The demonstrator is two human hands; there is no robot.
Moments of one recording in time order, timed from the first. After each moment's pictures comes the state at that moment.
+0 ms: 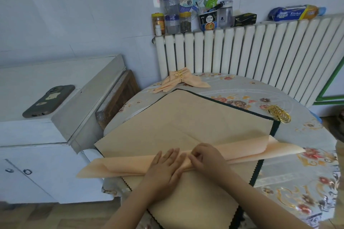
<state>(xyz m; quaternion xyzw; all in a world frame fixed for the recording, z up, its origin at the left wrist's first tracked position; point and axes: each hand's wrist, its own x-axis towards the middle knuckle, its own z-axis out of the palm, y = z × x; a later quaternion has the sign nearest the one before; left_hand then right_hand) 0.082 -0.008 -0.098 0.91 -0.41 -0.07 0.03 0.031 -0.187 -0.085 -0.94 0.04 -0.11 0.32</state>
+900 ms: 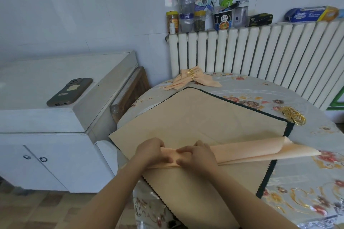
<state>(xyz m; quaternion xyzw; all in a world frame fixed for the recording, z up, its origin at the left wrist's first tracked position) 0.131 0.028 -0.053 0.97 -0.17 -0.14 0.09 0.053 -0.128 -0.075 -0.95 0.08 0.05 0.28</state>
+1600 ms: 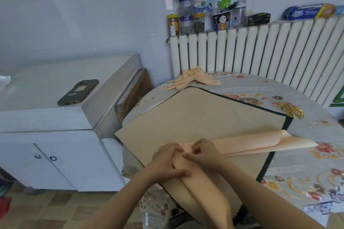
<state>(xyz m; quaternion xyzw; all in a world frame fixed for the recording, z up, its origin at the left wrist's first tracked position) 0.074 0.036 -0.073 0.91 -0.32 -0.15 0.24 0.039 -0.144 -0.084 -0.92 0.06 0.02 0.39</state>
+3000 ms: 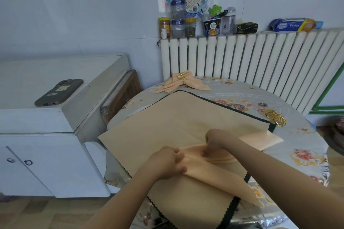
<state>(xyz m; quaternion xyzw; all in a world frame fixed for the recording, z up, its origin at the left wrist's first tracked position) 0.080 -0.019 -0.058 0.91 -0.38 -0.15 0.02 0.066 -0.218 -0.026 -0.96 0.14 0.22 0.08</state>
